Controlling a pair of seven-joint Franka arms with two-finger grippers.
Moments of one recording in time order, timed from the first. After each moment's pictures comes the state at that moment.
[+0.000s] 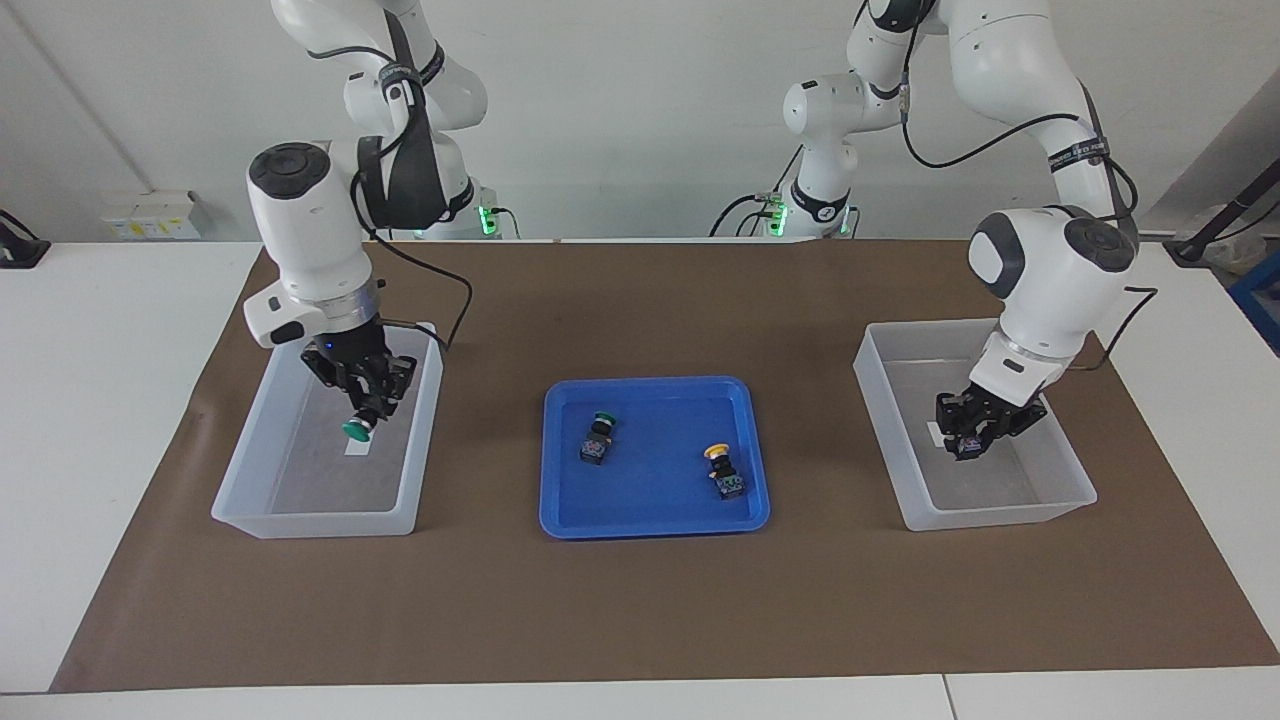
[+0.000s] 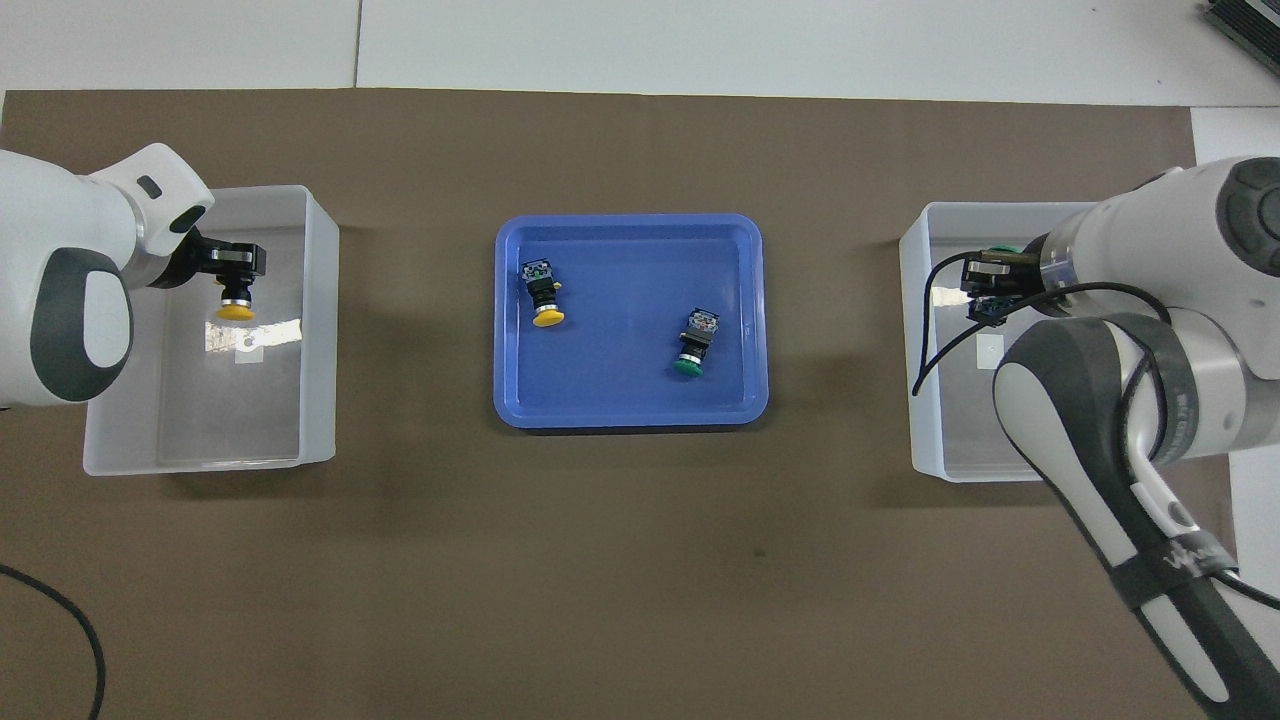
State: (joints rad) left arm 0.11 0.26 -0.13 -1.88 0.02 2.31 0.10; right arm 0.00 0.11 0.05 -1.91 -0.11 2.13 0.31
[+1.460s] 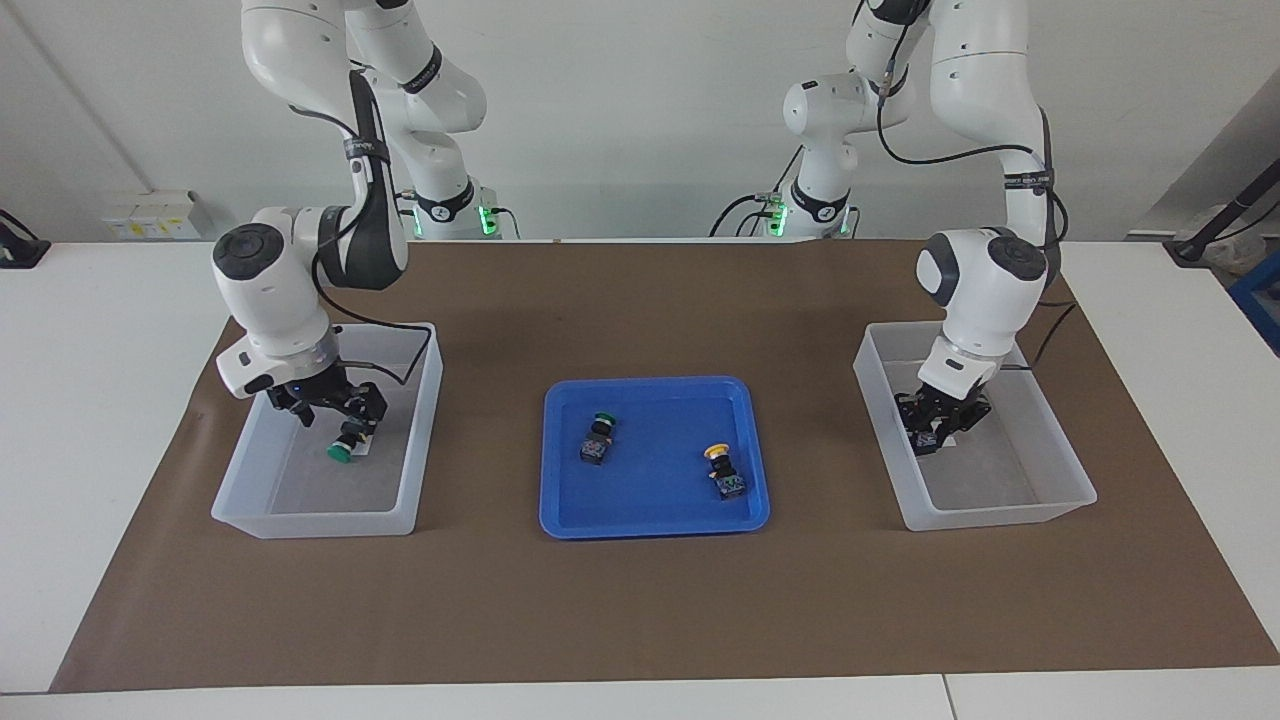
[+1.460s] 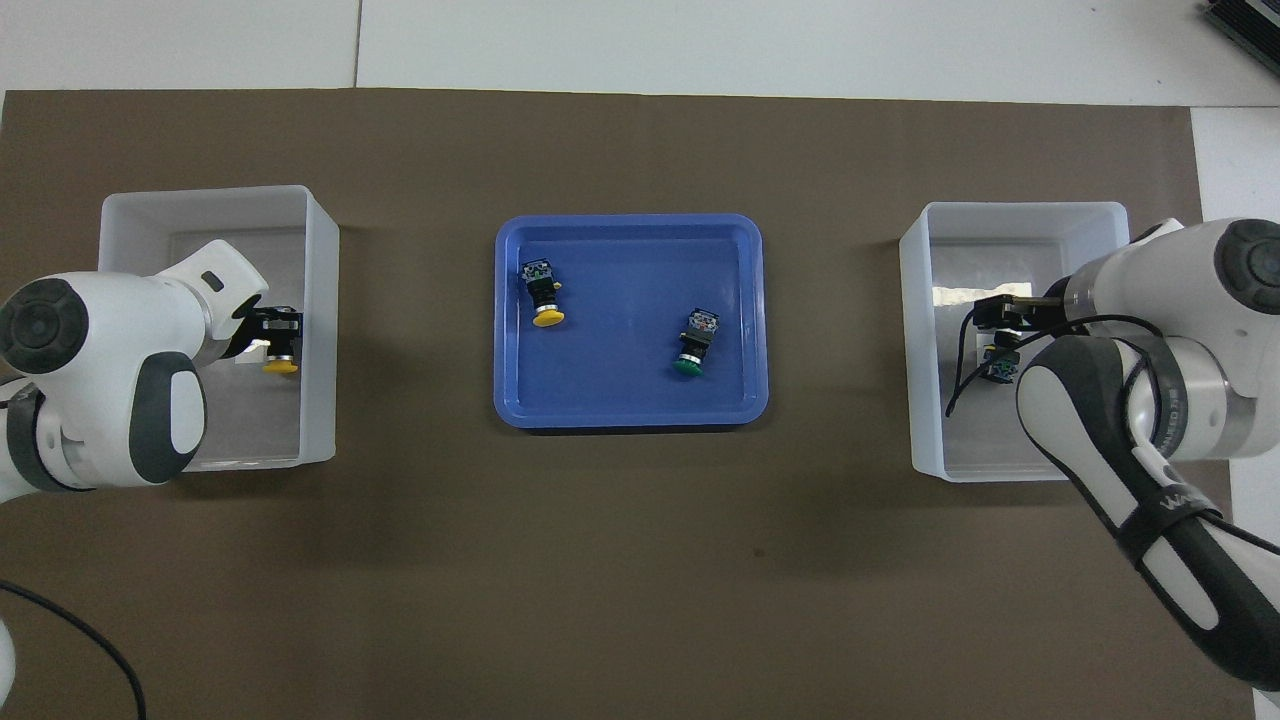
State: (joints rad) left arm 0.12 0.23 -0.14 -2.16 0.02 2.62 0.07; right arm -0.12 0.18 0.08 -2.00 -0.11 2.28 0.14
